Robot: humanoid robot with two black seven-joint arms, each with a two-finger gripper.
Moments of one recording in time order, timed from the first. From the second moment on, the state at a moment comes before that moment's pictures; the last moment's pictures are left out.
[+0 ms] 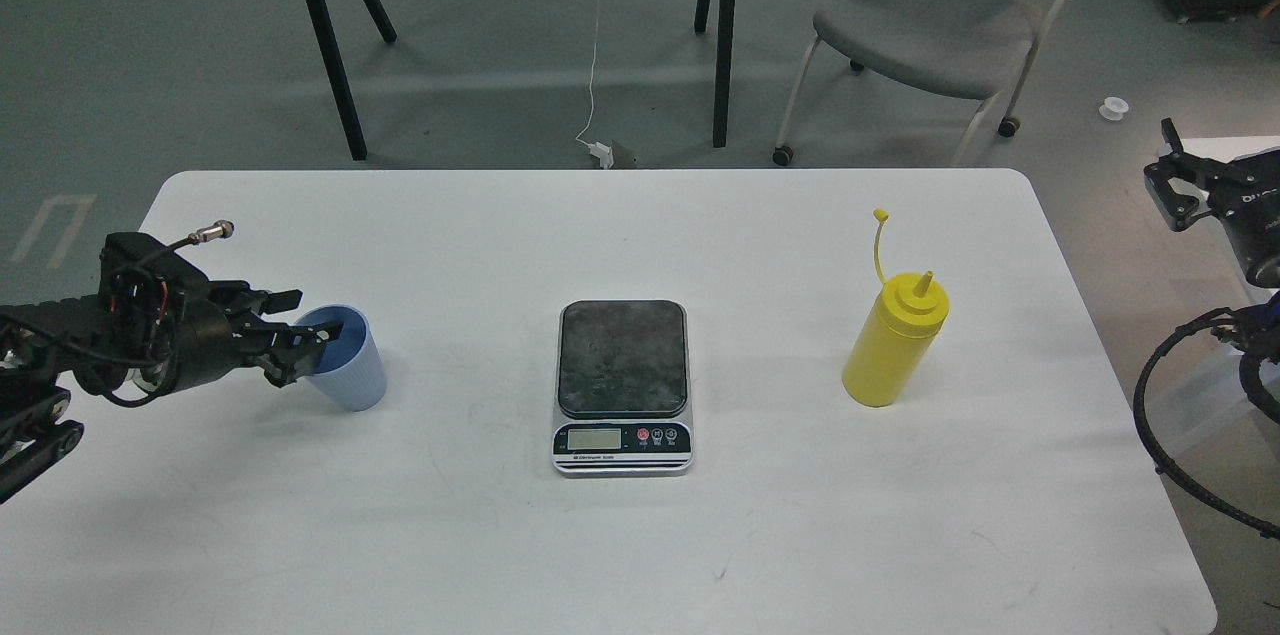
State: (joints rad) left arm -0.59 0.76 -0.48 -0.94 2.13 -0.03 -0.45; right arm 0.43 -0.57 1.18 0.76 0.41 0.49 0.06
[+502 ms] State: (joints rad) left arm -0.61 0.75 -0.48 -0.93 2.08 -0.03 -0.49; right arm 0.41 -0.57 1.19 0.77 0.41 0.49 0.06
